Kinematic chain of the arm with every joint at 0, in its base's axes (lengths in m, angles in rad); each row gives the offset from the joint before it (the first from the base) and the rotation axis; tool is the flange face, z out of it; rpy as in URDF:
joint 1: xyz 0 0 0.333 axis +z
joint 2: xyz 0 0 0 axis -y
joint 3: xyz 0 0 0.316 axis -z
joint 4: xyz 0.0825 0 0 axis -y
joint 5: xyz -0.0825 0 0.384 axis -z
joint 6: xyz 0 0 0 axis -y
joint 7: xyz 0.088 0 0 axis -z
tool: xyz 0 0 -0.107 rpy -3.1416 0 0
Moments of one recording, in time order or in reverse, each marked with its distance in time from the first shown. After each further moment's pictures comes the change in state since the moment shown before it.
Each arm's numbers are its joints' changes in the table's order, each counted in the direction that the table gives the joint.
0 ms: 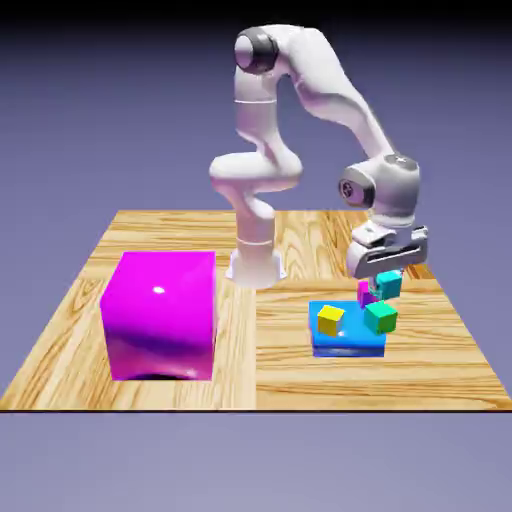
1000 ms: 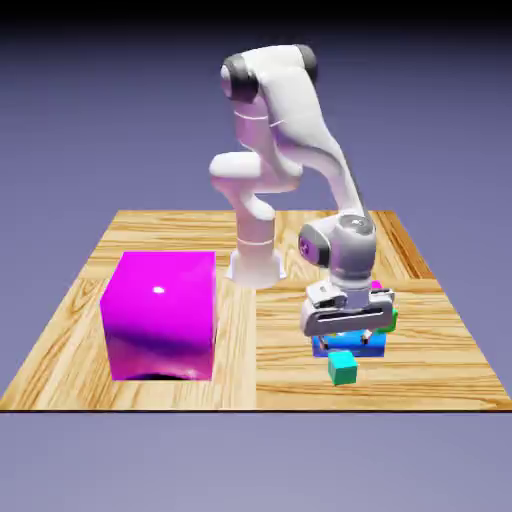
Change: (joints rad) arm -0.176 -0.332 0.151 0.135 0.270 0.172 0.158
